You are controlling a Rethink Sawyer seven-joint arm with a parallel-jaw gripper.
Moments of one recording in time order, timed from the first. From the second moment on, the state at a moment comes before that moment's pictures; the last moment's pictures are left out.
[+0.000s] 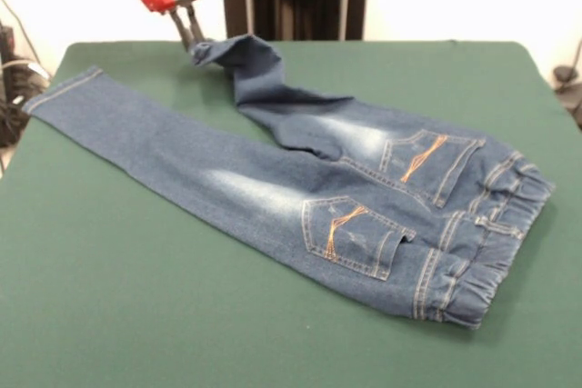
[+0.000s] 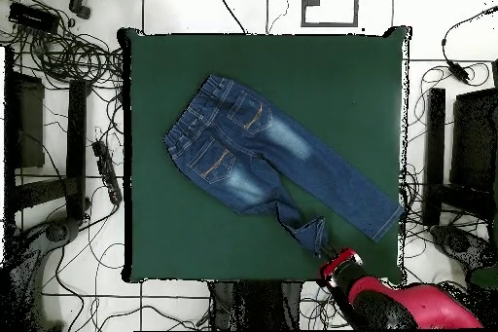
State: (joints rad) arm -1.47 -0.50 0.77 2.21 -1.10 0.34 1.17
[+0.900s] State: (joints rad) arm -1.36 -0.68 0.75 2.21 -1.25 0.36 1.17
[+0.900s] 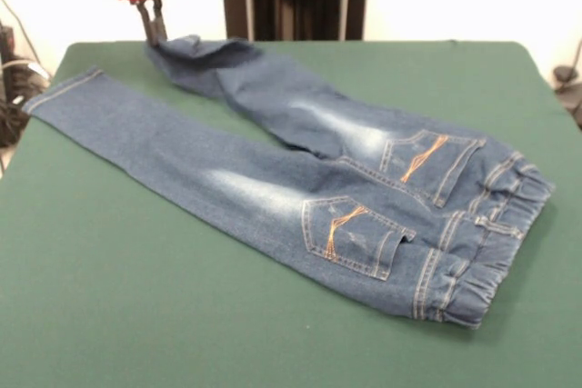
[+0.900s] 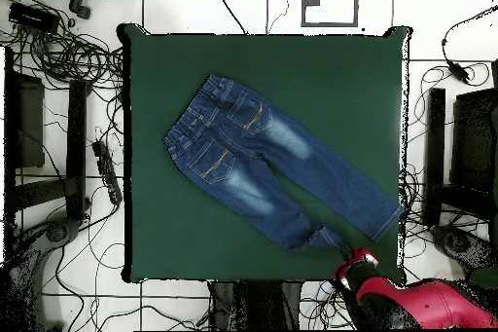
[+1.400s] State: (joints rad) arm -1.36 -0.80 0.75 2.26 -1.32 0.26 1.17
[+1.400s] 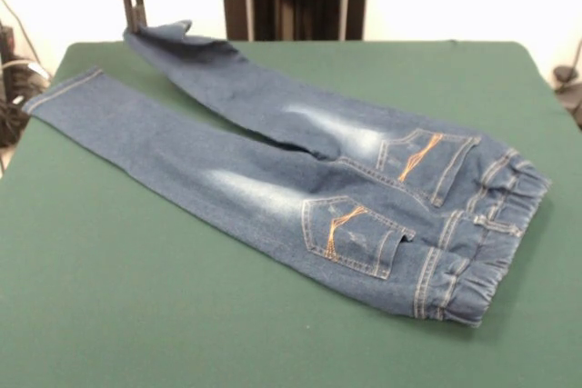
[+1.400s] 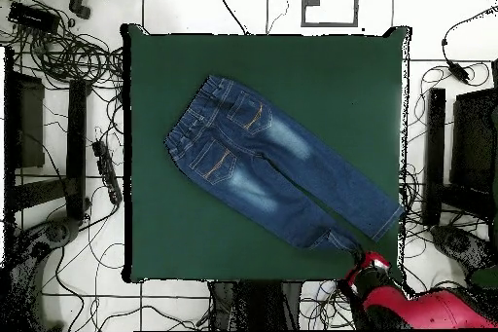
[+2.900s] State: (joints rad) arm -1.14 -0.64 0.31 2.15 -1.50 -0.16 1.17
